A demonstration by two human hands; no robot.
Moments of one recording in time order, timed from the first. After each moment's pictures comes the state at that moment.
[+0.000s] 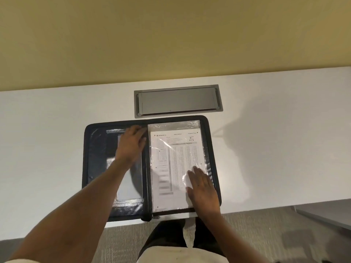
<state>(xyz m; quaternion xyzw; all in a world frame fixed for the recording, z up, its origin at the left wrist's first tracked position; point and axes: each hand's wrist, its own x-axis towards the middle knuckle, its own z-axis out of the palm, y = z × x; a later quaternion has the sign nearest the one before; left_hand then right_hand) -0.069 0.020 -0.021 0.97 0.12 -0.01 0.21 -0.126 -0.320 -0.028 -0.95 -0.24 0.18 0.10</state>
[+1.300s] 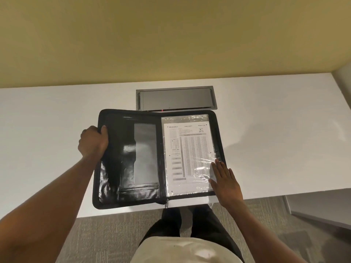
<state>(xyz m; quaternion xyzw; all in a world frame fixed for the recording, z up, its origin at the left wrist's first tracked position) -0.128 0.068 0.063 0.83 0.51 -0.02 0.22 -0.103 -0.413 -0.022 -0.96 -0.20 0.21 -0.02</state>
